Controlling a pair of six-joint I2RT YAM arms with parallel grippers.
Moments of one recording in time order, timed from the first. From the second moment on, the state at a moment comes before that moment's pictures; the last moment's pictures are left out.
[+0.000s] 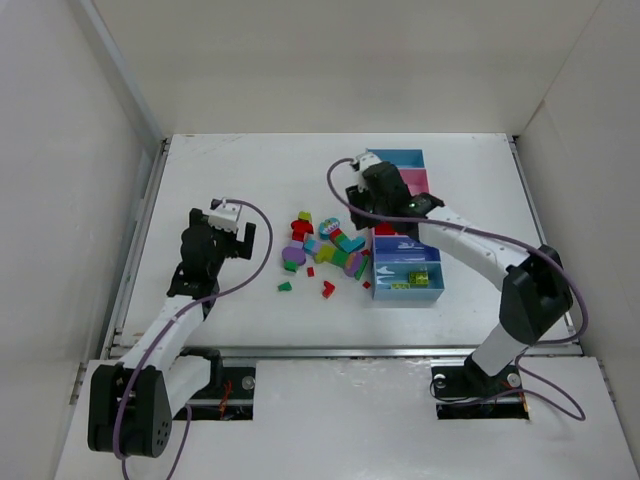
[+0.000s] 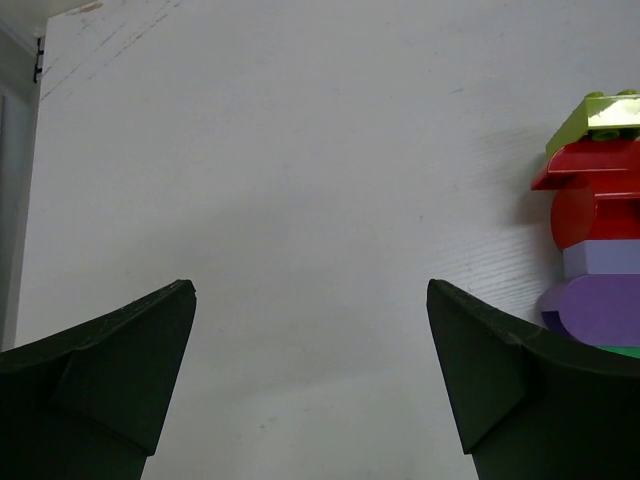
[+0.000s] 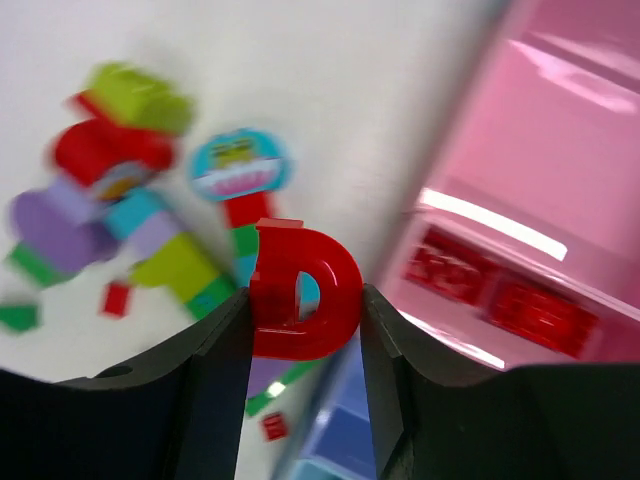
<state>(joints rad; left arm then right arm) -0.12 0.97 0.41 0.27 0.02 0.21 0.67 1.64 1.30 -0.37 0.10 0.15</state>
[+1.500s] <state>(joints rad) -0.11 1.00 0.34 0.34 -0.01 0.08 0.87 1.91 1.39 -0.43 -0.05 0.01</state>
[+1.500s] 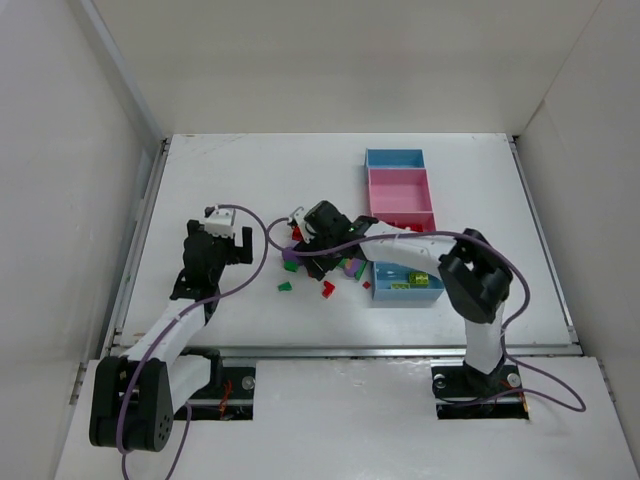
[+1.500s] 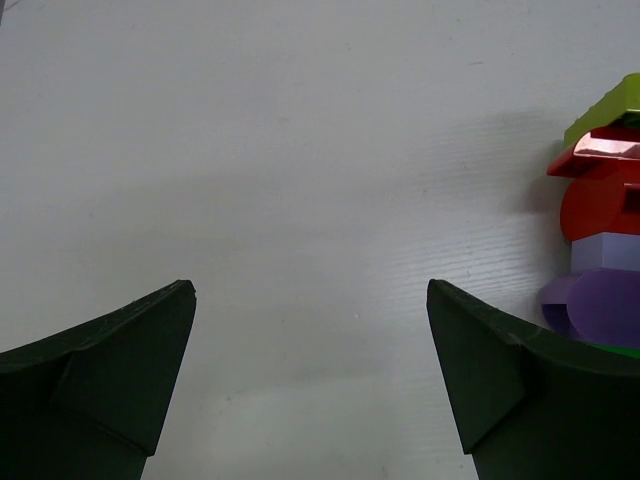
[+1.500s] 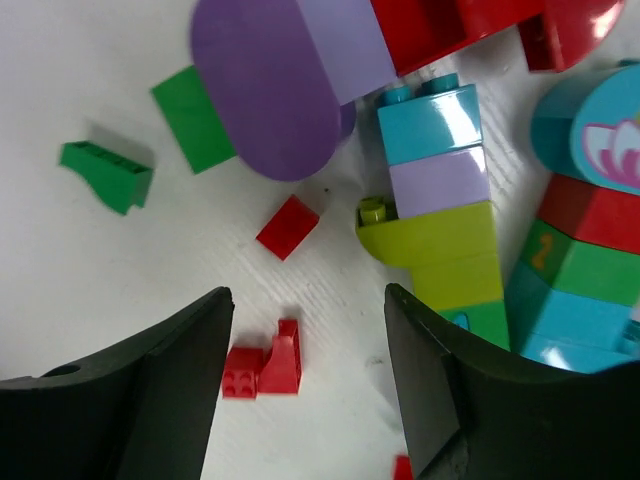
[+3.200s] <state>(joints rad) -0.10 0.98 0.32 0.36 -0.05 0.09 0.93 2.15 1.64 -0.60 0.09 0.16</state>
